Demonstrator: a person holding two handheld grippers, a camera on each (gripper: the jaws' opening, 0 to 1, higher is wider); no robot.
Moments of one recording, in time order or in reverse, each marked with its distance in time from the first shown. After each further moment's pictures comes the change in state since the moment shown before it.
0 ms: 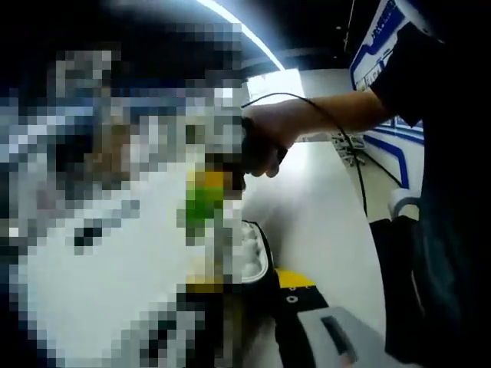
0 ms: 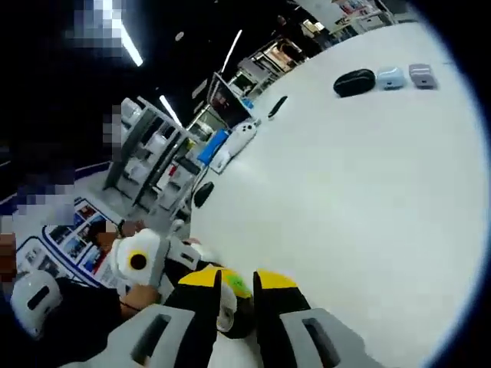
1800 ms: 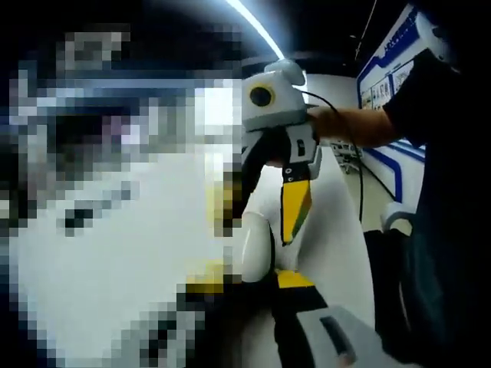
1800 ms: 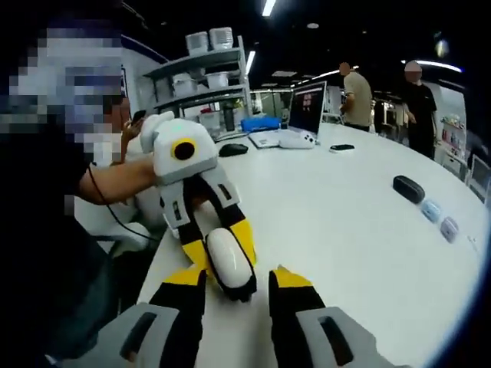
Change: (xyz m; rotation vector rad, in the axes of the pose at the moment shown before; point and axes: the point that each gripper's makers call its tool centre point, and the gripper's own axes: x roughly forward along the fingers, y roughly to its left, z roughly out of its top) left arm 0.003 -0.003 -0.001 -0.106 0.020 -0.050; right arm -0.018 0.010 -0.045 -0.839 0.114 -0.110
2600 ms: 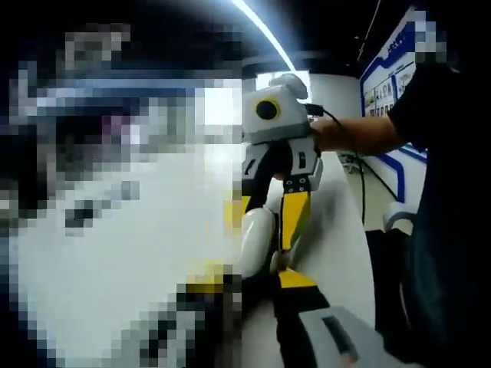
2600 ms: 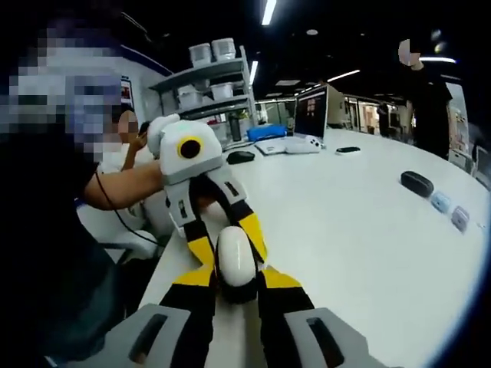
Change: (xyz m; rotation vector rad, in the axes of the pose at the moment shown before) left arm -0.004 0.003 -0.002 0.012 0.013 0.031; right arm 0.008 0.006 -0.004 0.041 -0.070 0.058
